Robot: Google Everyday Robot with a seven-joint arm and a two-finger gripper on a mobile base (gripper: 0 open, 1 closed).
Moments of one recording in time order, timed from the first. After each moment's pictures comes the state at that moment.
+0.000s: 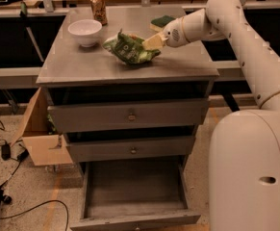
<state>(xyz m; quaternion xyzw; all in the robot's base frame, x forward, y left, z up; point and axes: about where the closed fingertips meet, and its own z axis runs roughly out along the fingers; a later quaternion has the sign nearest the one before) 0.796 -0.040 0.876 -0.39 0.77 0.31 0.40</state>
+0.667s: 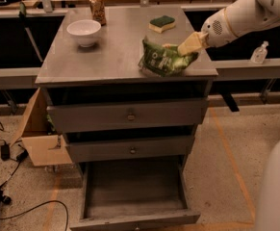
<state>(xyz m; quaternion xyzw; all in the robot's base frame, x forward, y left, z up) 0.697 -0.143 0.907 -0.30 0.86 0.28 0.29</state>
